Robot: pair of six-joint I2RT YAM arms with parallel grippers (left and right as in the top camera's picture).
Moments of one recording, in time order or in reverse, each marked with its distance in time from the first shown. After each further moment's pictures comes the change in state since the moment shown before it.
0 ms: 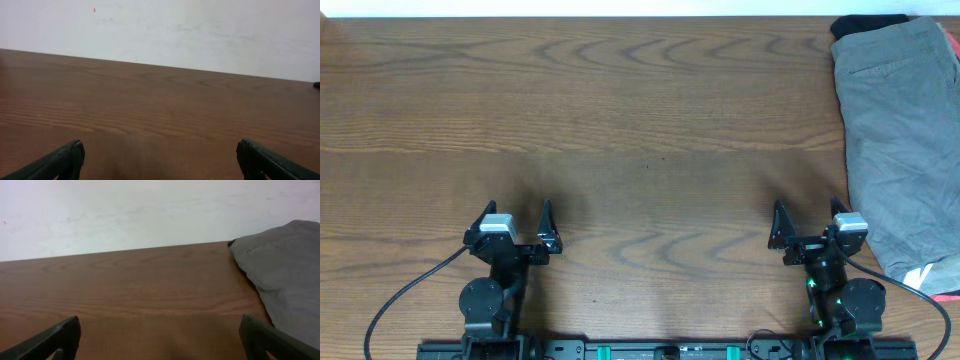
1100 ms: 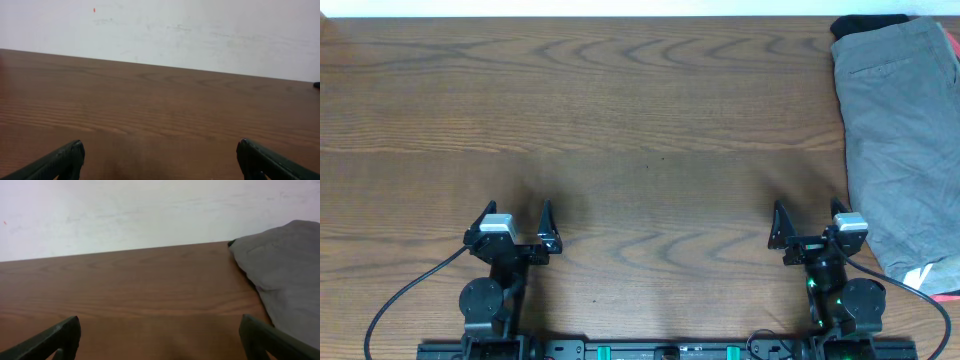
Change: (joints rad) left arm 0.000 0.000 0.000 0.000 0.000 0.000; right arm 0.000 0.000 0.000 0.005 -0.004 0.006
